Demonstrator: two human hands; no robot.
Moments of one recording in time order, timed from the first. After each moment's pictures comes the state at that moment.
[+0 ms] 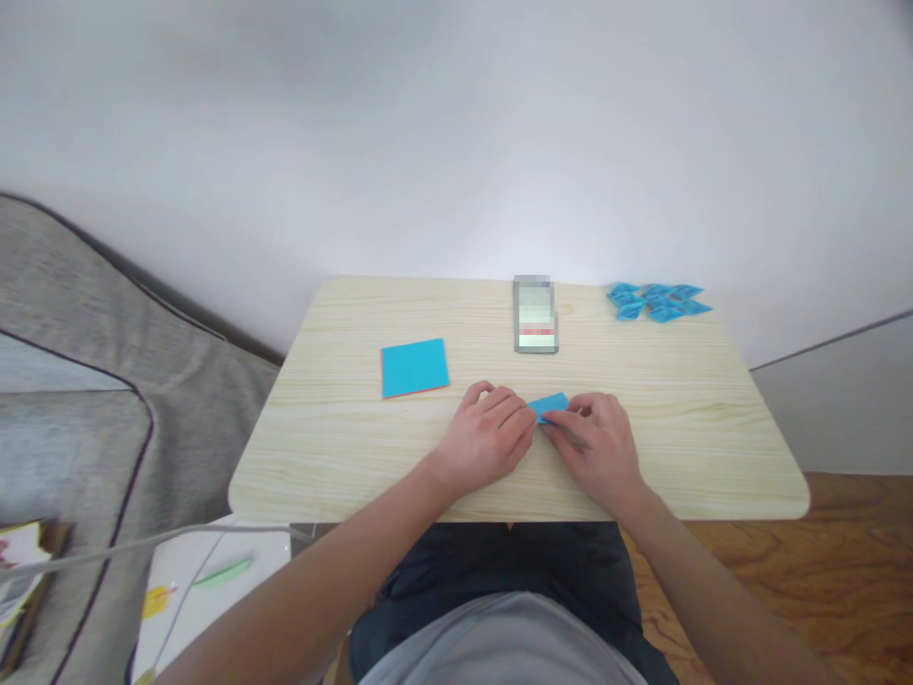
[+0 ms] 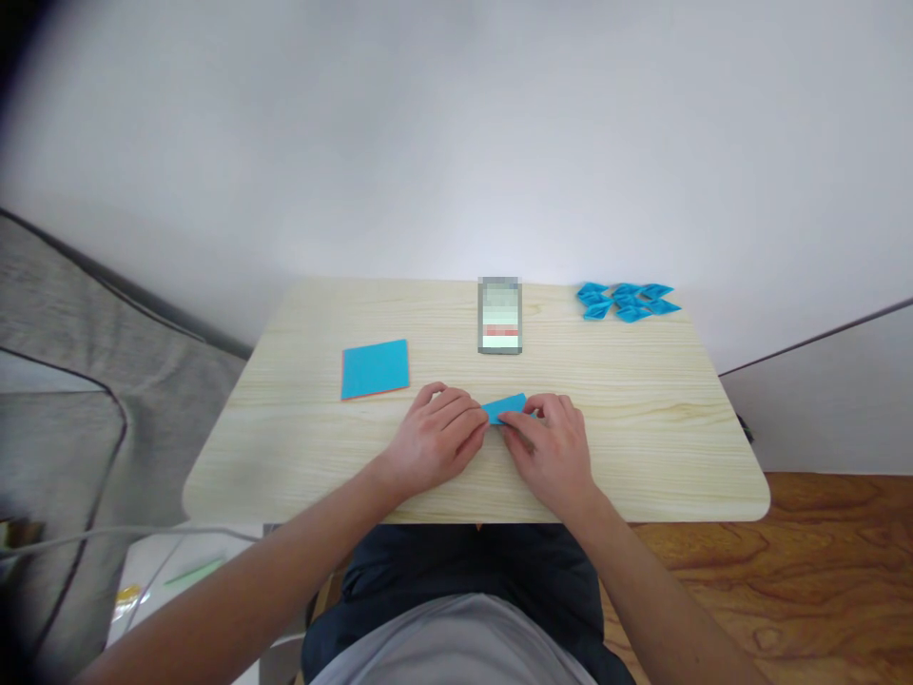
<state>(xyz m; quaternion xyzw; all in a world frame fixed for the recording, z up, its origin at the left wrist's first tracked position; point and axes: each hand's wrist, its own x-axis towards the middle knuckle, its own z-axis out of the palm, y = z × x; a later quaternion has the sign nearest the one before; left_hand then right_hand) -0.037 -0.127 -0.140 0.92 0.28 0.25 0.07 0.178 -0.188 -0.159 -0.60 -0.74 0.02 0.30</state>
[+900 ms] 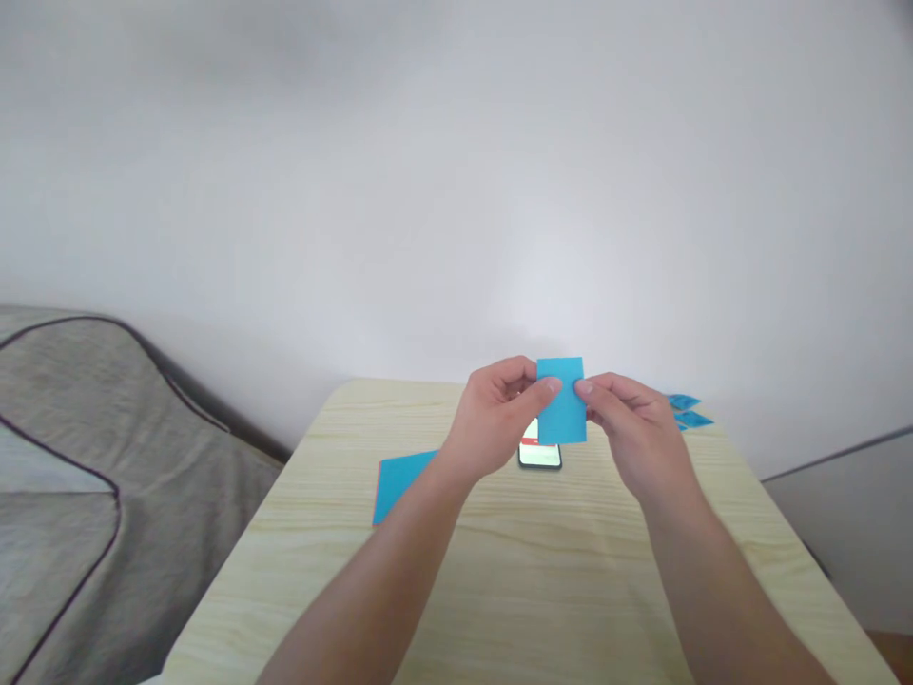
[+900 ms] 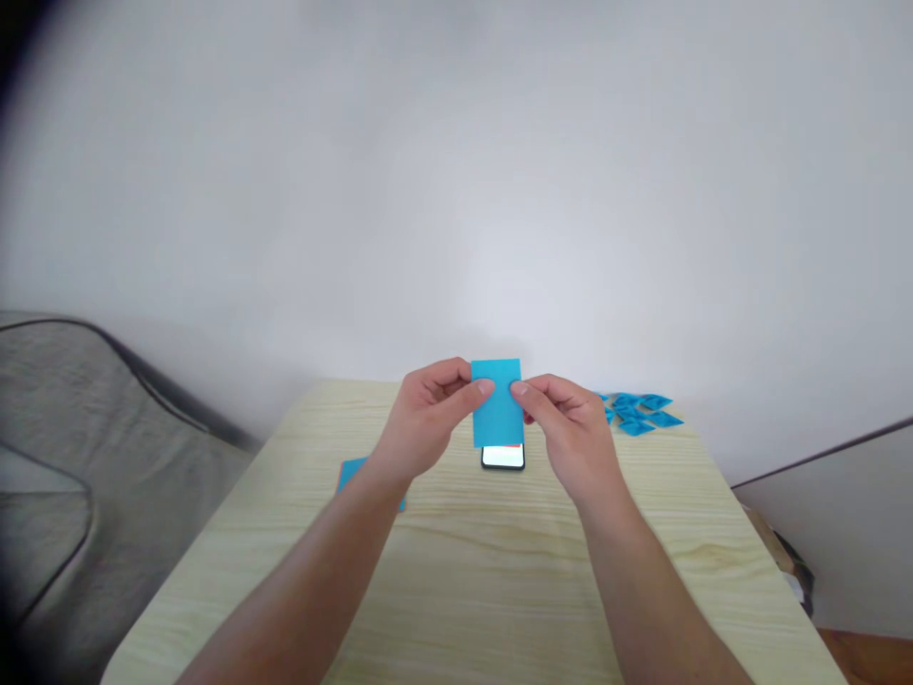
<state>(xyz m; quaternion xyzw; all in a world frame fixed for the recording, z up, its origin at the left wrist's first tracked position) 0.004 -0.009 -0.003 0.57 0.25 0.49 0.60 0.180 -0.047 -0.020 -0.51 -0.53 0.36 0.58</state>
